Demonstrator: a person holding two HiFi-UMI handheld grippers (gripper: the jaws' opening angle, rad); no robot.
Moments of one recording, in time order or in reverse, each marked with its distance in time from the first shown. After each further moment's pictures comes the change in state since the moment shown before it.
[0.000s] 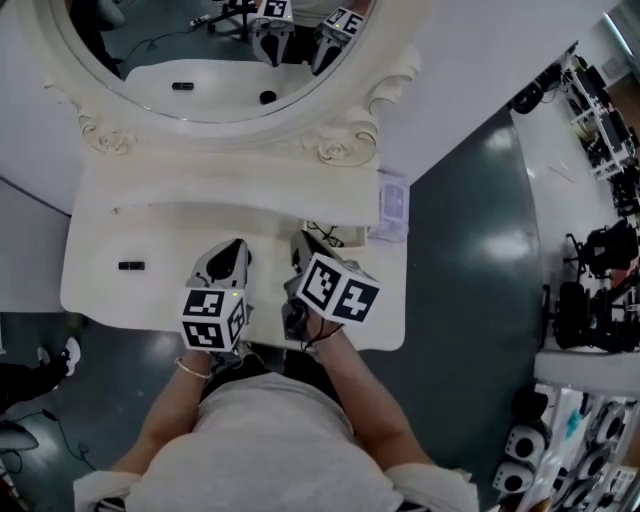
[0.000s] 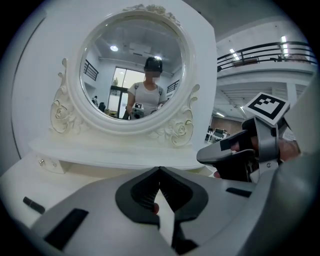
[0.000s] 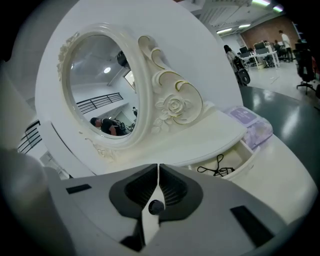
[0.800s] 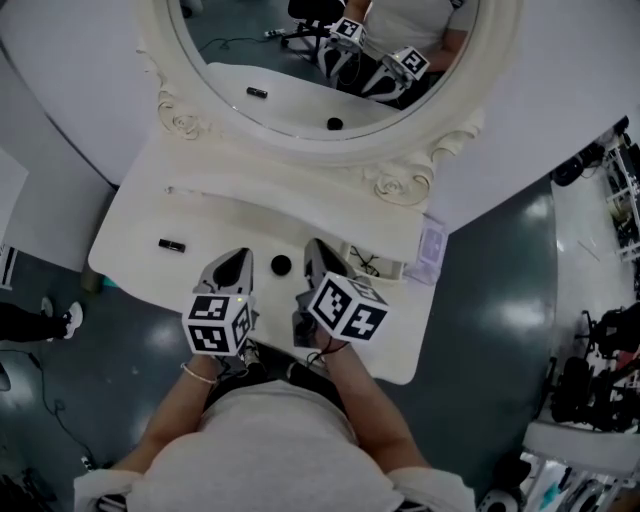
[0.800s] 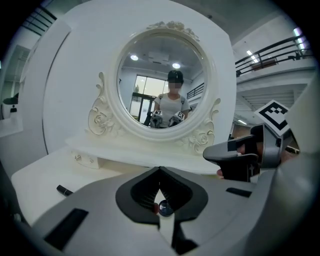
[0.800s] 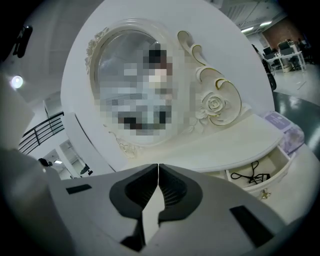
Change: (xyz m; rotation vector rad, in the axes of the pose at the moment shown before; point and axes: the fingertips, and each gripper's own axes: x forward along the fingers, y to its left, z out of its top) left arm -0.070 0.060 0.001 -0.118 -0.081 0.223; right arm 0.011 0.079 -0.019 -0.149 -0.008 0.225
